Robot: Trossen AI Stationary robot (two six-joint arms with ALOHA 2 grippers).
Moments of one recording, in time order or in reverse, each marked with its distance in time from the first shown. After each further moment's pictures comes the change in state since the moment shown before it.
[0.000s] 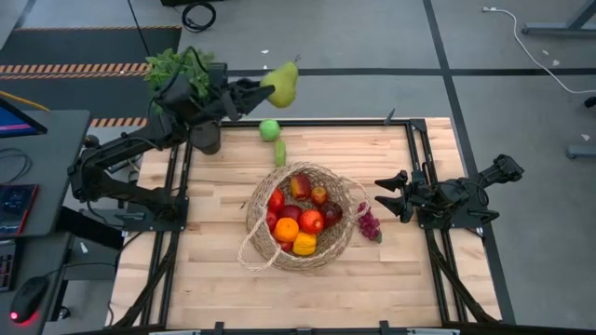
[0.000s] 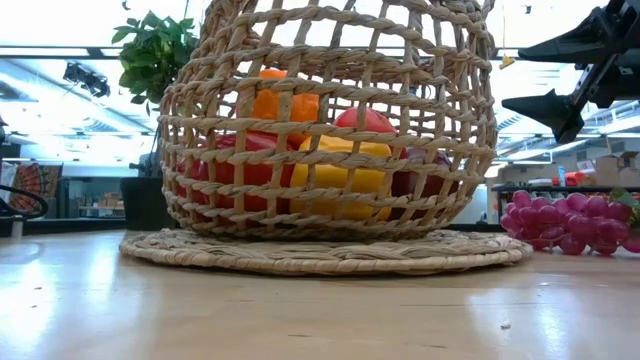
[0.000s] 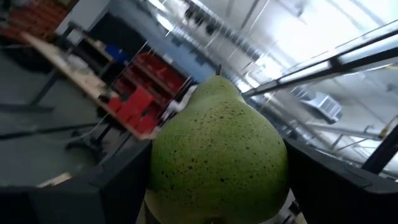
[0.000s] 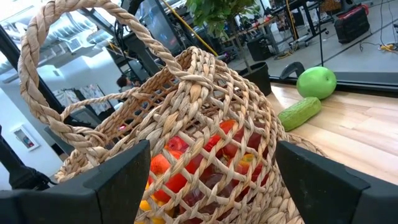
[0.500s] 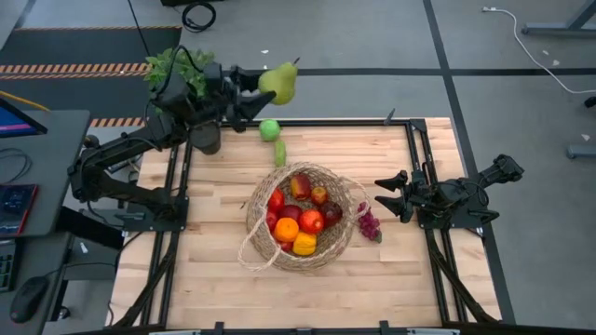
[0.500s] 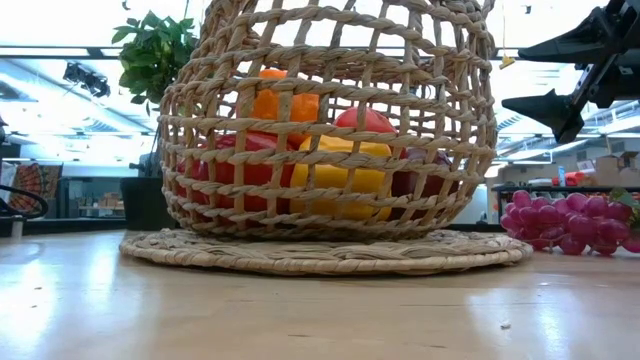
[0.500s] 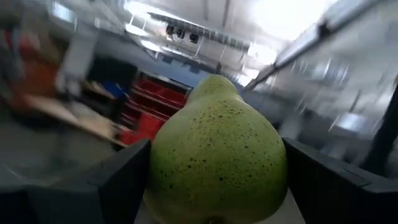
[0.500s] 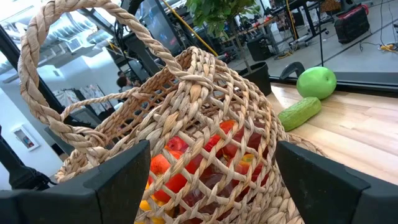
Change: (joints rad) left arm 0.005 0.000 0.000 0.065 0.019 0.317; right arm 0.000 0.000 0.000 0.000 0.000 0.000
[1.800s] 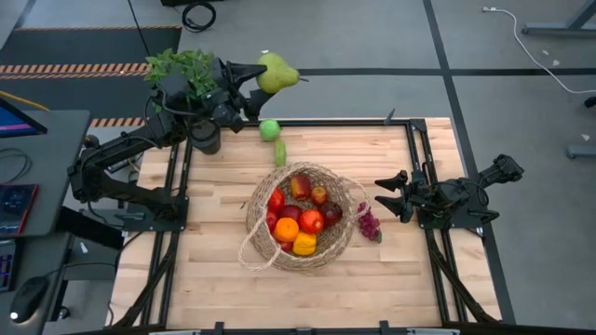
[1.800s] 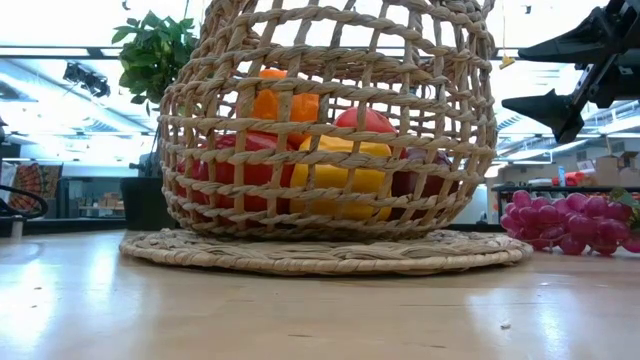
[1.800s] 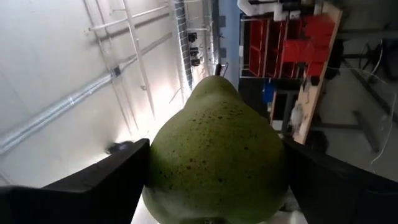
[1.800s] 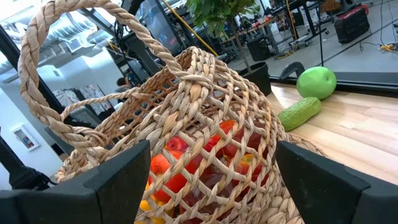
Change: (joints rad) left arm 0.025 0.000 0.000 -0.024 -0.026 1.991; right arm 0.000 0.000 0.000 0.000 0.000 0.000
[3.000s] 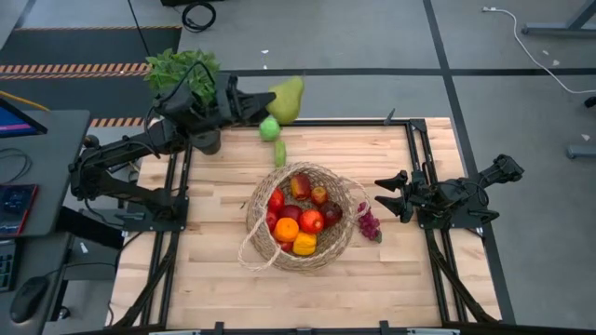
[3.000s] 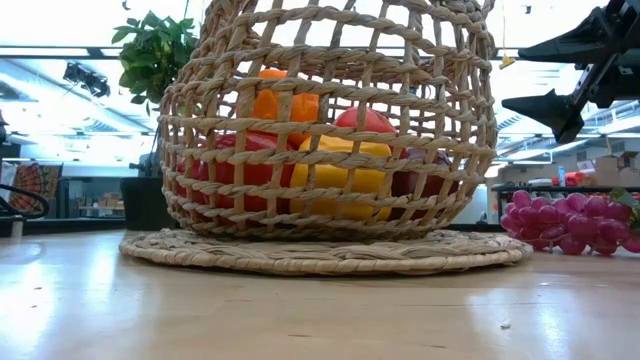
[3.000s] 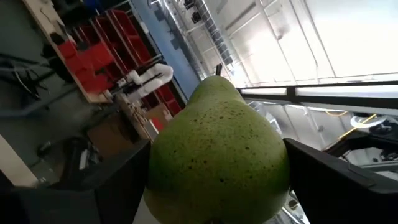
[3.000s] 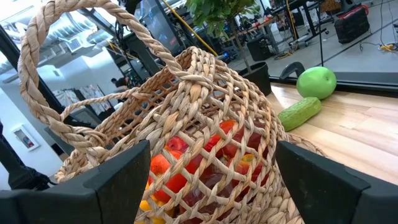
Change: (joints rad) left arm -0.134 0.000 -0.001 -0.001 0.000 -2.688; right arm 0.000 0.000 0.000 0.000 0.000 0.000
